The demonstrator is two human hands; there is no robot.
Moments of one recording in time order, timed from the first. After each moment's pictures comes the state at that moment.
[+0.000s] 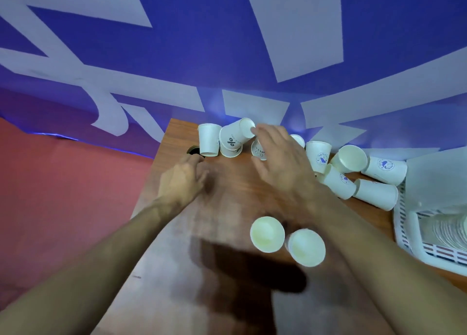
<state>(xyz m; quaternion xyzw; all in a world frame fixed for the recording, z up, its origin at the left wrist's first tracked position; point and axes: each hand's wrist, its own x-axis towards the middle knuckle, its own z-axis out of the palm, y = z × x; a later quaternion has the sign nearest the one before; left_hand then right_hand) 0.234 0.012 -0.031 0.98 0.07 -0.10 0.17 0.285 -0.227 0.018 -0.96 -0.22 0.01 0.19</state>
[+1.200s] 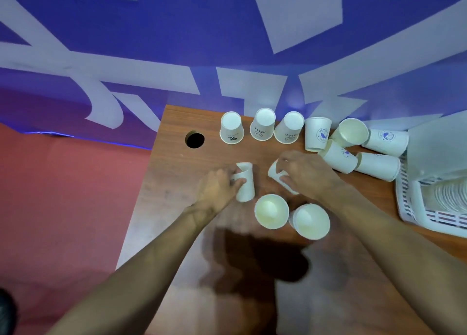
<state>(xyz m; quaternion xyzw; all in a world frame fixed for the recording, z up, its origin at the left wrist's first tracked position) 0.201 -0.052 -0.055 0.93 0.03 -0.18 0.31 0.248 -0.285 -0.020 -0.94 -0.27 0.19 0.02</state>
